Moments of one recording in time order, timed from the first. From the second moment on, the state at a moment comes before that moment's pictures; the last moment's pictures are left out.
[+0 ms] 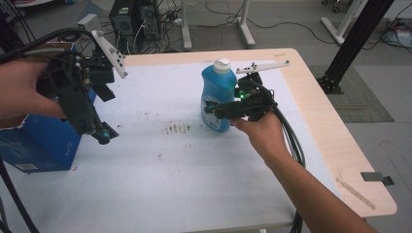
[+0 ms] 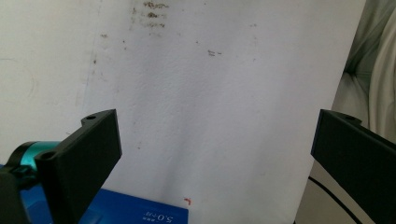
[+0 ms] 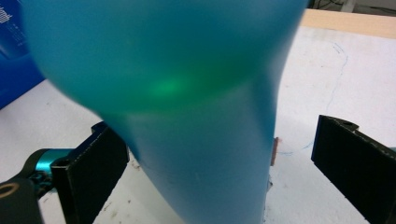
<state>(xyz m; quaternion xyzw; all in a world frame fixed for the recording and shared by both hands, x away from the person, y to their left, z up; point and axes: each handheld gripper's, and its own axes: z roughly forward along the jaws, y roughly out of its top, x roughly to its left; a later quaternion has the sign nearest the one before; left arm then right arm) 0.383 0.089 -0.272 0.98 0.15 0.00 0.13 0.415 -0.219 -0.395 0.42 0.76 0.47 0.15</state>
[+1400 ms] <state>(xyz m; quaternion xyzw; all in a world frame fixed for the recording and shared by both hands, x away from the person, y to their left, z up) 0.384 0.090 -0.274 0.98 0.15 0.00 0.13 0.416 -0.218 -0.411 0.37 0.76 0.51 0.18</state>
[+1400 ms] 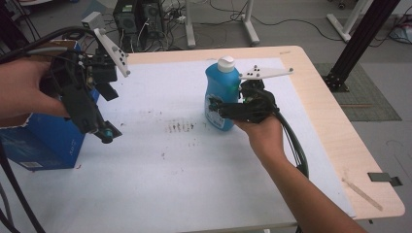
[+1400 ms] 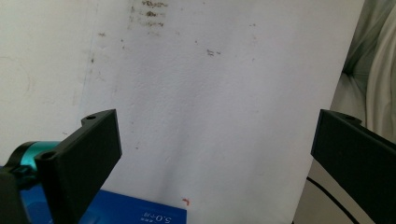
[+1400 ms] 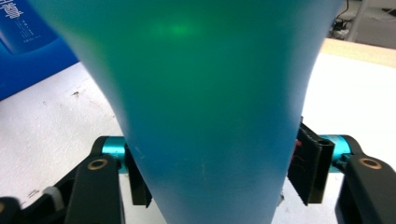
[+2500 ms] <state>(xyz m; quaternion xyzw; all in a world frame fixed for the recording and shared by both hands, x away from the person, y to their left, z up) 0.383 0.083 -0.262 0.98 0.13 0.00 0.15 0.404 -0.220 -0.395 0.29 0.80 0.50 0.19</state>
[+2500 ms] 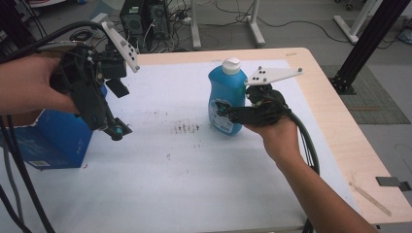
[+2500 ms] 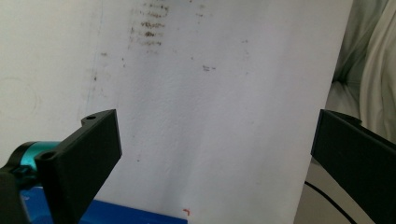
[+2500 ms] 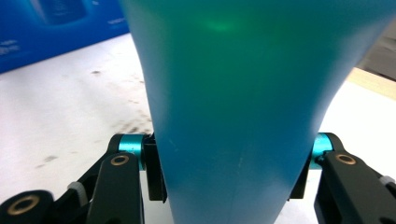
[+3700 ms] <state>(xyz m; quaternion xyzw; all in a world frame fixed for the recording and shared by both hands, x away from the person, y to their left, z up) 0.375 0.021 -0.222 0.99 0.05 0.01 0.16 0.374 -0.200 -0.342 0.04 0.86 0.51 0.03</state>
